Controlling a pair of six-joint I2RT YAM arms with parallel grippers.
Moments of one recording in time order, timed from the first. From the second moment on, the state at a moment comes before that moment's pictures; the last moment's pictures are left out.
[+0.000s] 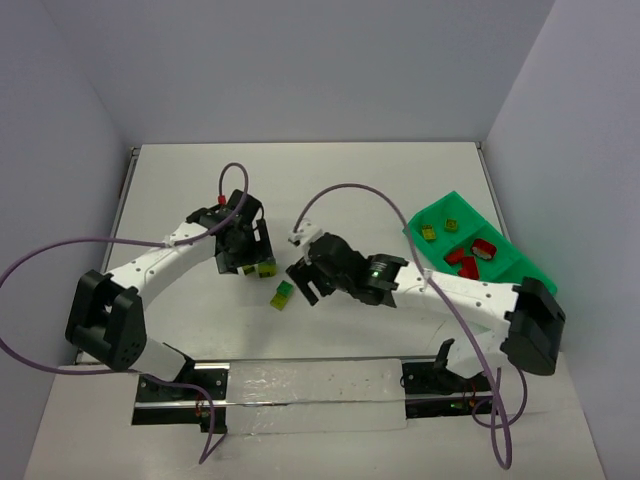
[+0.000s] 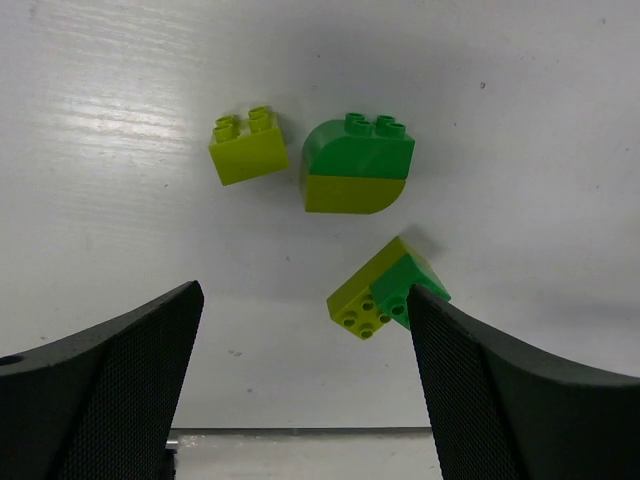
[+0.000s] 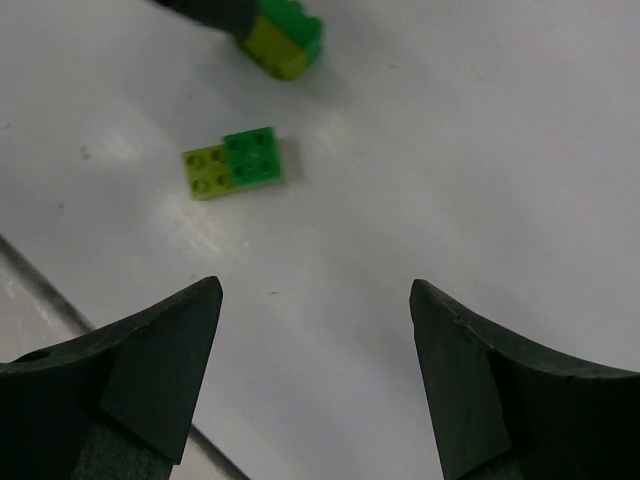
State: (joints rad) left arm -0.54 1.47 1.09 -0.81 -0.13 -0.72; right arm 1.06 1.37 0.99 -0.35 0.20 0.15
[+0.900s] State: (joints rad) left arm -0.44 1.33 1.21 -0.90 -0.22 -0.74; right arm 1.05 1.80 1.15 -0.20 0.07 0.13
